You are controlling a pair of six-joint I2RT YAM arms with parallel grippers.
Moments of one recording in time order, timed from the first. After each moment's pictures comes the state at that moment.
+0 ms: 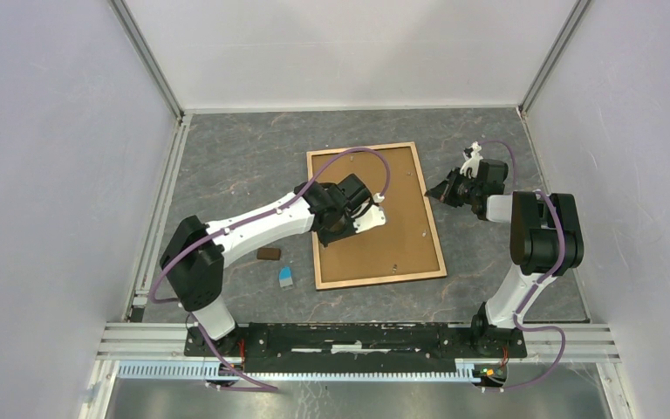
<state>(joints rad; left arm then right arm) -0.91 1.68 1.33 -0.88 -0.14 0.44 -0.07 1.81 0.79 0.32 -0.58 0.38</state>
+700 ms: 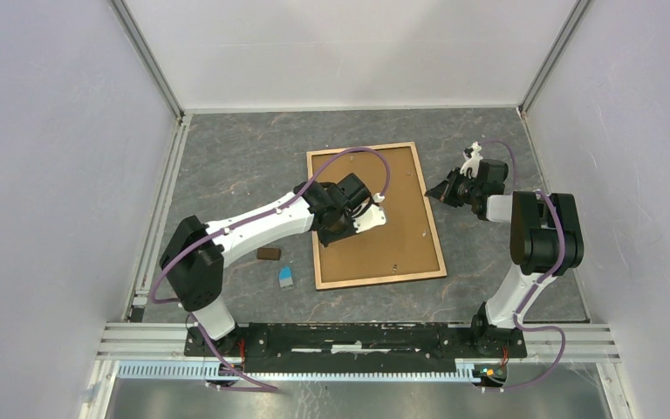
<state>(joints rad) -0.91 1.69 1.33 -0.88 -0.10 0.44 -0.08 1.81 0.79 0.33 -0.59 0.38</state>
